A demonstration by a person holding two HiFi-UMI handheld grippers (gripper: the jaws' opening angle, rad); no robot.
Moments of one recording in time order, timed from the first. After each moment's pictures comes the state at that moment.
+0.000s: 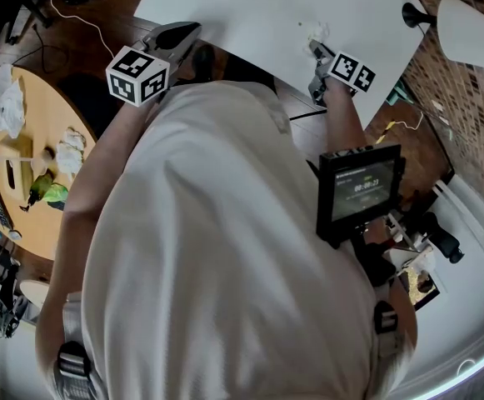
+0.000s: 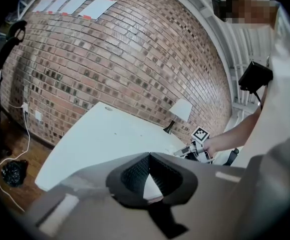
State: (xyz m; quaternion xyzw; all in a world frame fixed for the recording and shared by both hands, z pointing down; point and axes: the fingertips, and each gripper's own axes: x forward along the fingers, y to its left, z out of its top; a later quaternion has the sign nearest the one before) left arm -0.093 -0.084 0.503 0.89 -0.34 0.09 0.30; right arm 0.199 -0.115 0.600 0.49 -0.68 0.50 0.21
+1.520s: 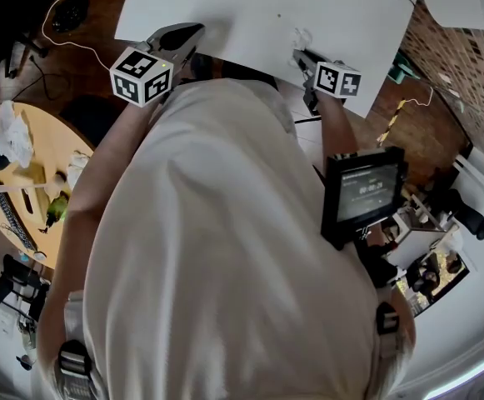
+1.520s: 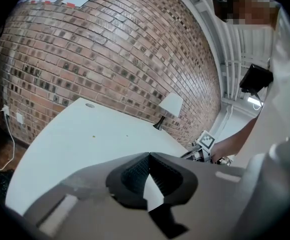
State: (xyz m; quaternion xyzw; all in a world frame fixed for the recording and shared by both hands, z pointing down) left arm -0.038 -0.101 0.501 0.91 -0.27 0.11 0.29; right arm 0.197 -0.059 0.606 0.44 -0.73 0.46 0.26
